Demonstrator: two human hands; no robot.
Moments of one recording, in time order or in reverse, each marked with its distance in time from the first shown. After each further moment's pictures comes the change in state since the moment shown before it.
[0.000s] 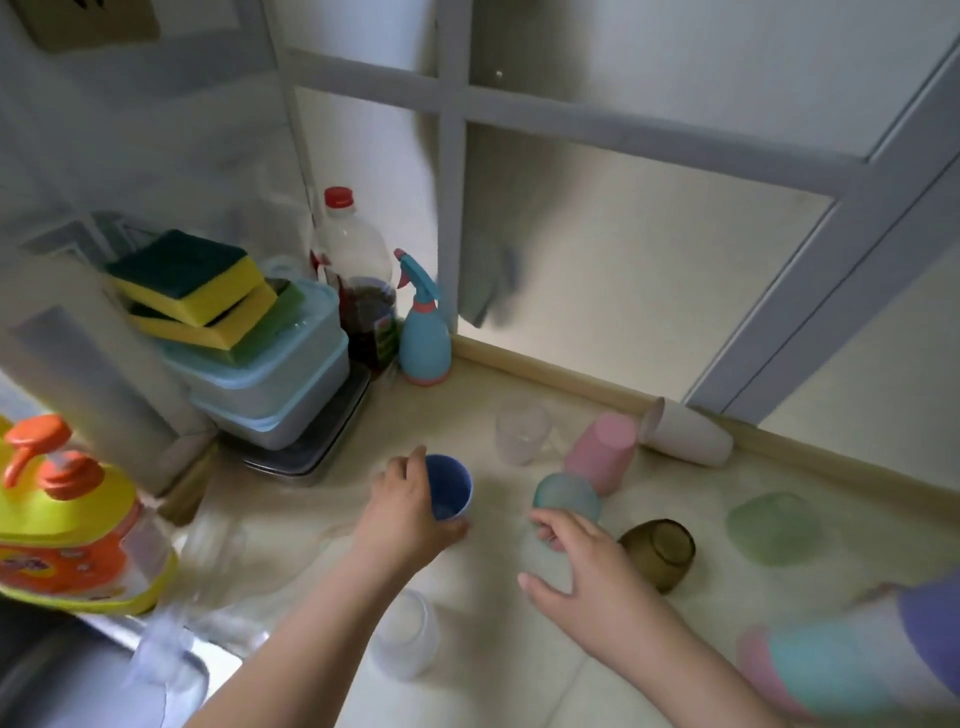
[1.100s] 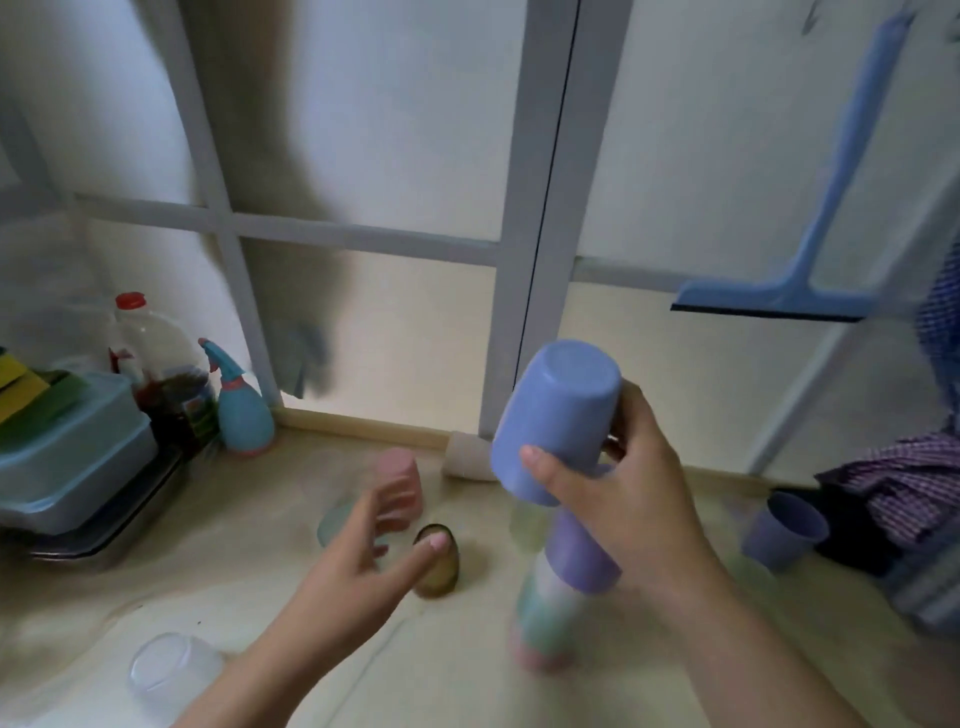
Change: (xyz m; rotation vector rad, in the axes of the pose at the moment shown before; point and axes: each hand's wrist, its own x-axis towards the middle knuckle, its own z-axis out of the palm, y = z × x) left_hand -0.157 0.198 0.020 -0.656 -0.076 0.398; right_hand -0.156 0.035 -0.227 0.439 0.690 -0.049
